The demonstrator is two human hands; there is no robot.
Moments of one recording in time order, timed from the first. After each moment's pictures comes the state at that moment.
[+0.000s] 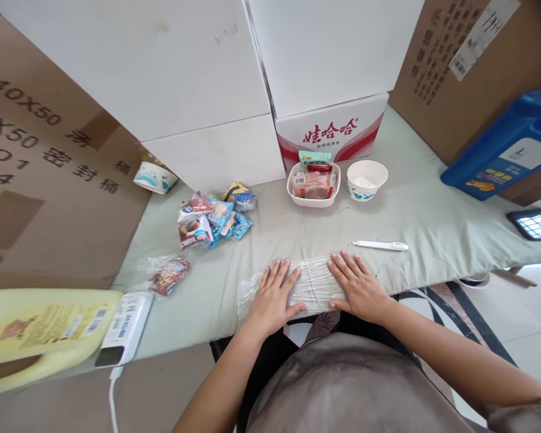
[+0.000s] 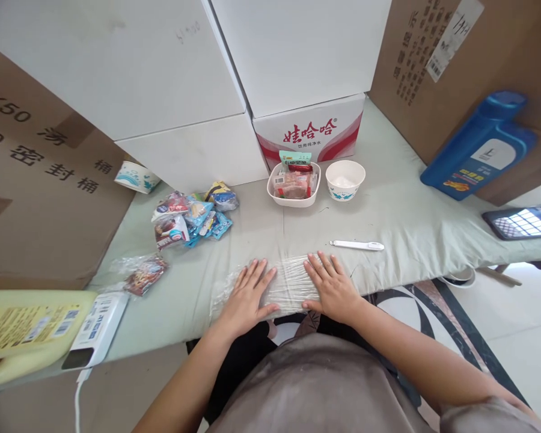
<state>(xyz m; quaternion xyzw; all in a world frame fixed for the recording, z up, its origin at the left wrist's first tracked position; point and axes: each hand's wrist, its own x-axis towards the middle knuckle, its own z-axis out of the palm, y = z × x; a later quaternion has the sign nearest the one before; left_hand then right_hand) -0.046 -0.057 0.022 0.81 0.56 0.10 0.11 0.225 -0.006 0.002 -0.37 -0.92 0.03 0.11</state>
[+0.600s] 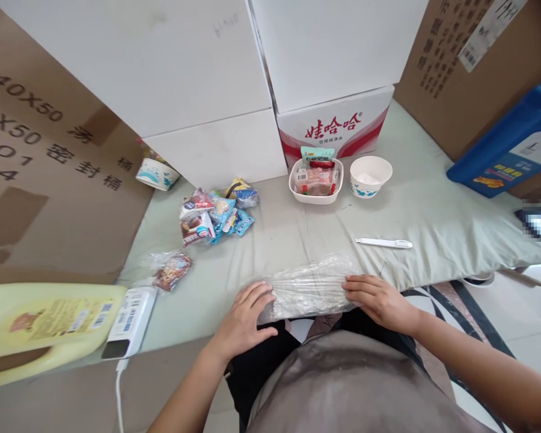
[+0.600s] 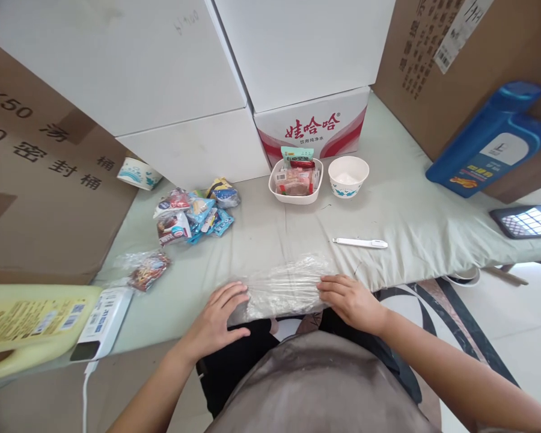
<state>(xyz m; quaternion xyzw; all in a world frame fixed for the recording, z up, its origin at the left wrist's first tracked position) -0.105 -0.101 0.041 0.81 0.54 0.13 0.15 0.264 -0.016 0.023 -0.24 -0.93 0.20 0.21</state>
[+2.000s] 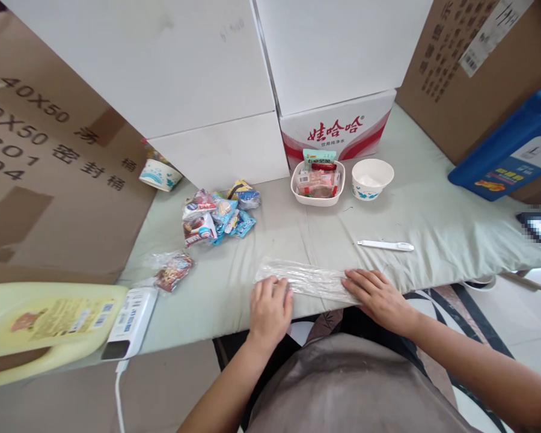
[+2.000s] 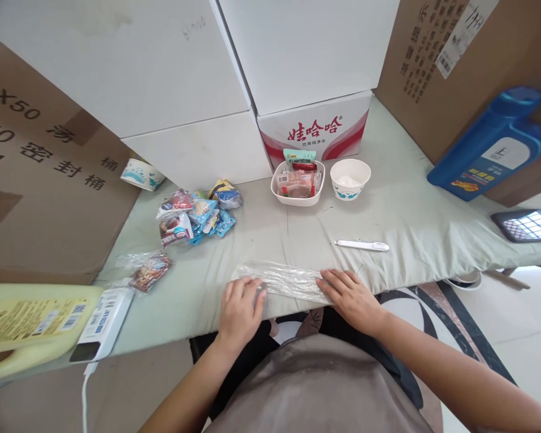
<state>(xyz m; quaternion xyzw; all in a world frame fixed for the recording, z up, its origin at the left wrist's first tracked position) -0.032 -0.083 0.029 0.72 0.67 0.17 -0.03 0.264 -0.016 0.014 -0.29 -0.95 0.03 0.12</state>
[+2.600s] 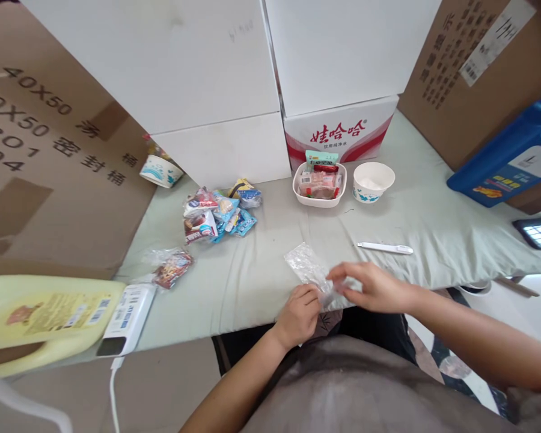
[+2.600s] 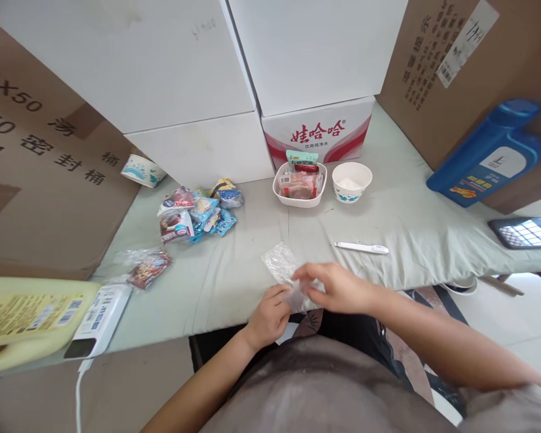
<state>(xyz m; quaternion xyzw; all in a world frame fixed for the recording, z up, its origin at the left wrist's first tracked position) 0.006 -0.072 0.015 0.84 0.41 0.32 0.15 0.216 0.022 0.103 -0.23 -0.85 0.43 0.19</state>
